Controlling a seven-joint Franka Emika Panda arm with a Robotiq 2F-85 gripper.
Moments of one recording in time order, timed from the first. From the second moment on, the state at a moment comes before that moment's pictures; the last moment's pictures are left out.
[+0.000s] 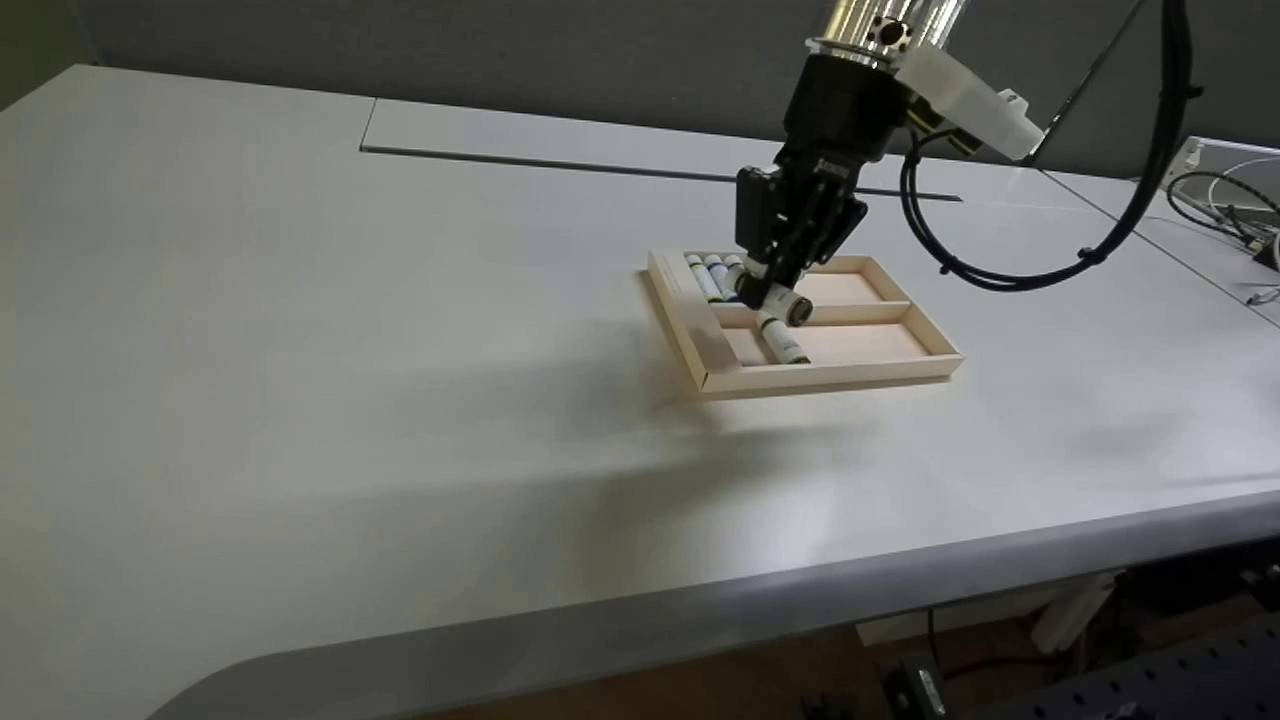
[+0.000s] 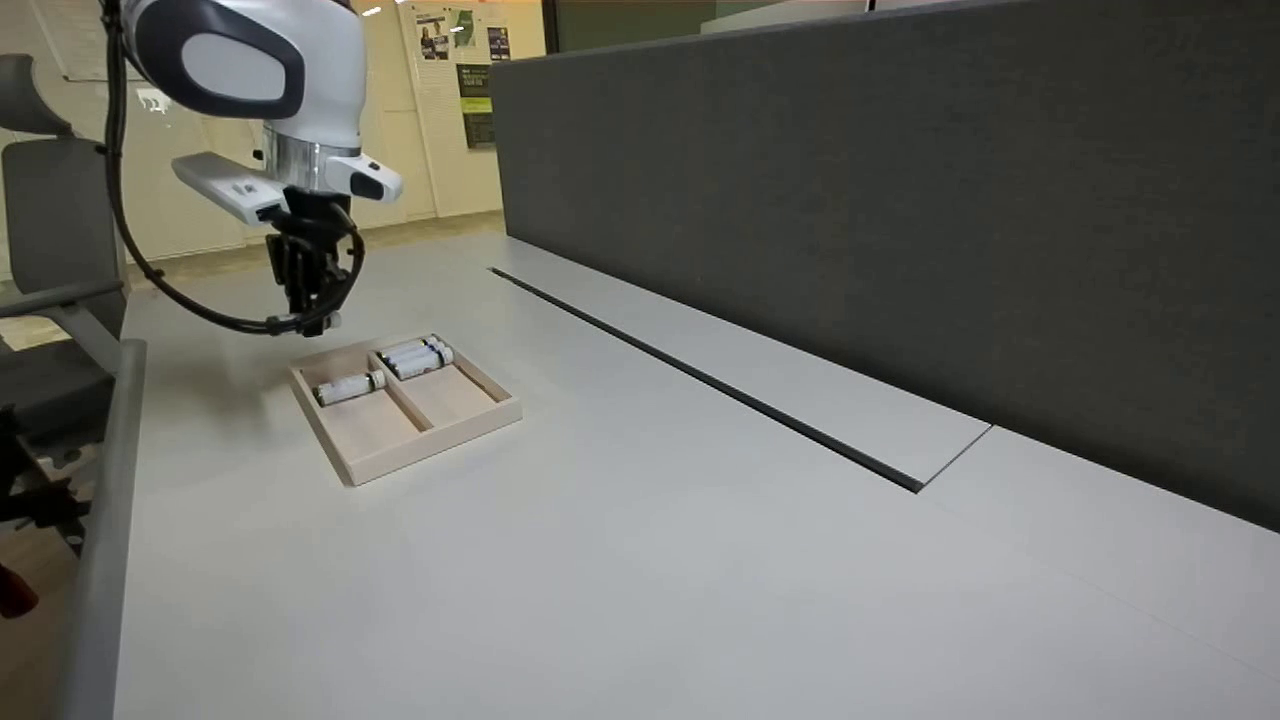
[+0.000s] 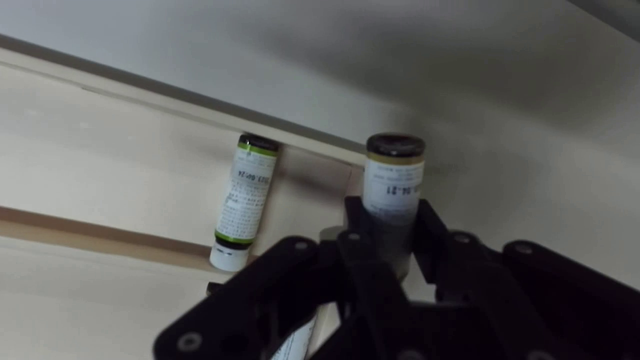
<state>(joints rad) 0.09 0.39 0.24 -2.25 0.28 2.44 -0.24</state>
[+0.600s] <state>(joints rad) 0.09 0.44 0.25 -2.27 0.32 2.52 -0.24</state>
